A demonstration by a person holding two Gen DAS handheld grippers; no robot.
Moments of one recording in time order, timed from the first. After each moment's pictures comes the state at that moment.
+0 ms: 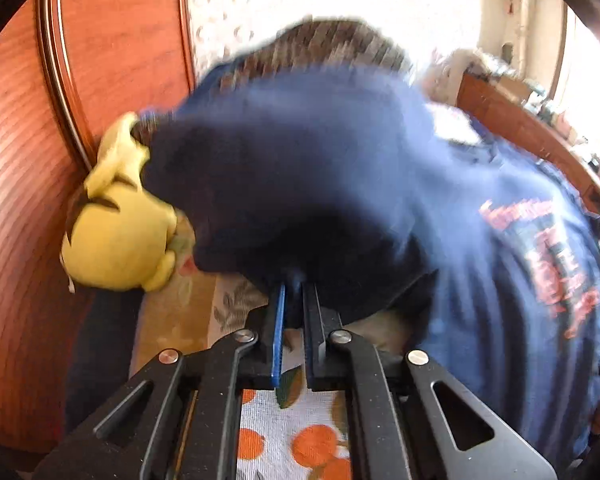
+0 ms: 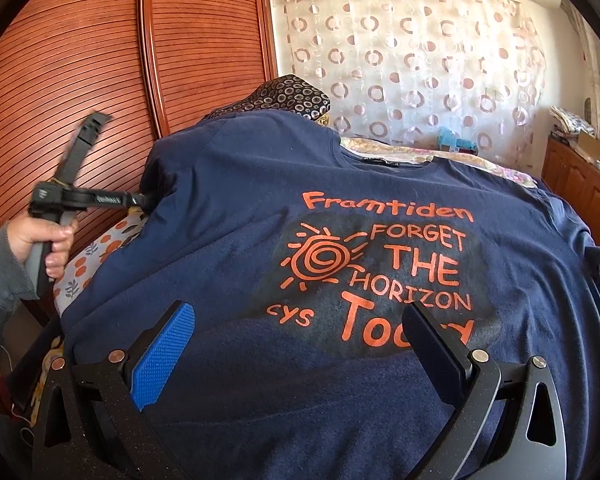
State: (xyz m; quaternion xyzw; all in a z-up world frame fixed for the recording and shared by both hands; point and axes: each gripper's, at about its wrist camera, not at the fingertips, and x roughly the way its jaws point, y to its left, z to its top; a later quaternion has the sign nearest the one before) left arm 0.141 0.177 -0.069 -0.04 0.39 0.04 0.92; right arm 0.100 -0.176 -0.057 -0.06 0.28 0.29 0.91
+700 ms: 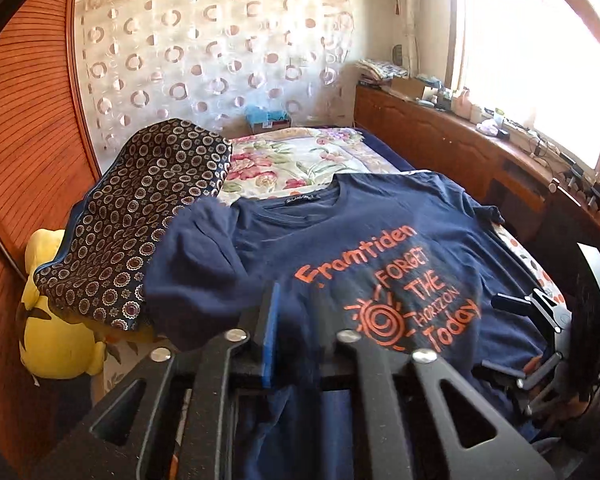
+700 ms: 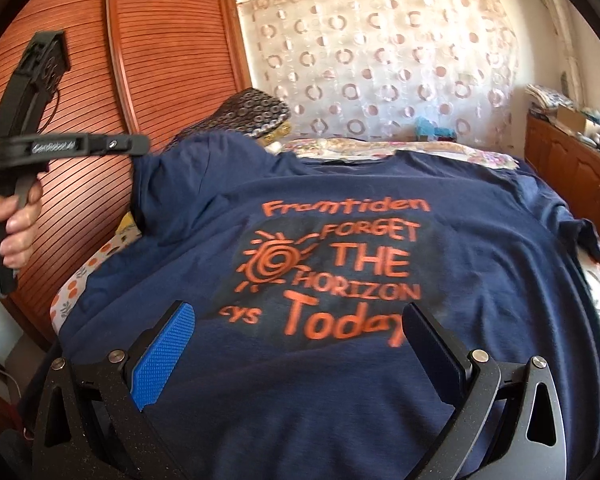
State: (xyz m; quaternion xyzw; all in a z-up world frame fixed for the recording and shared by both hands) left arm 0.135 0.056 0.017 0.02 0.33 -0.12 0.93; right arm 0.106 -0.218 -0.051 -0.01 0.29 0.26 0.92
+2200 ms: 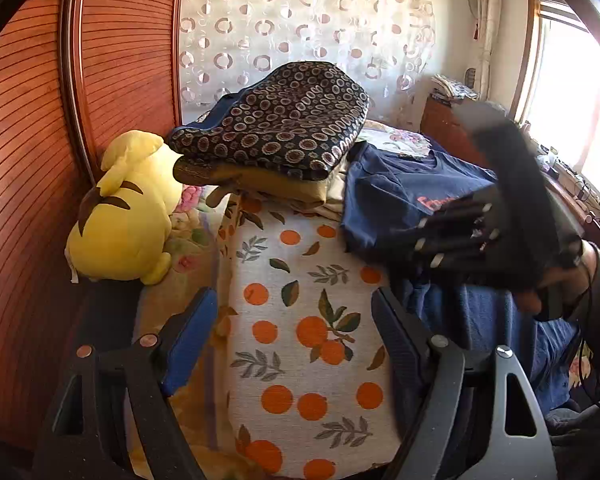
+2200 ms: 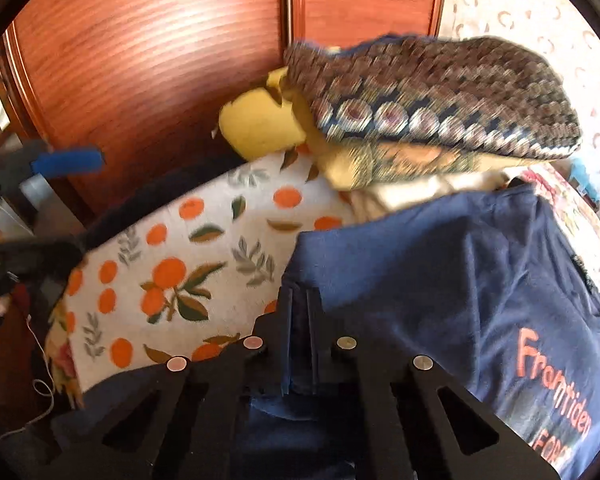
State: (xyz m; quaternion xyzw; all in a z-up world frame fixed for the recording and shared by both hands) left arm 0.044 0.192 -0.047 -0.06 0.35 -0.01 0.93; right arm 0.203 0.065 -0.064 -0.24 0.38 0.46 0.77
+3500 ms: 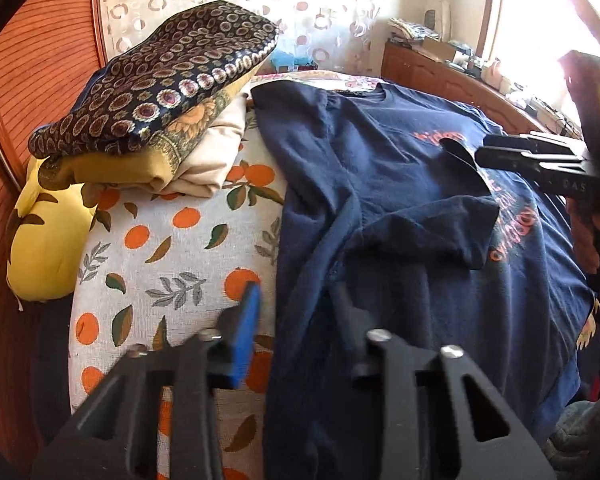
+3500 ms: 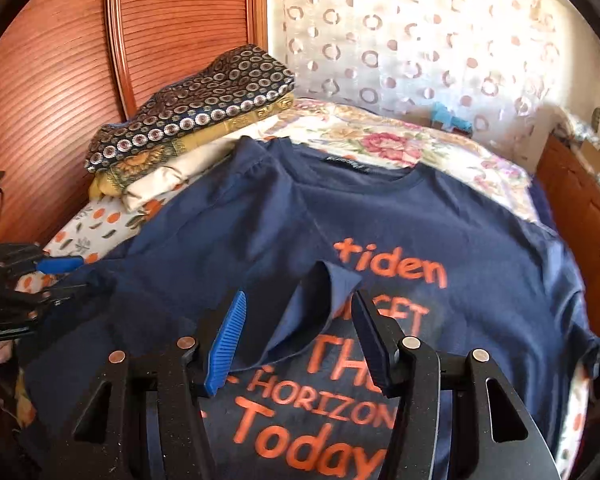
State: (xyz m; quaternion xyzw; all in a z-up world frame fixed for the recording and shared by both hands) left arm 0.117 0.095 -0.092 0.00 0.42 -0.08 0.91; right arm 0.220 -0.129 -0.057 -0.11 0.36 0.27 0.89
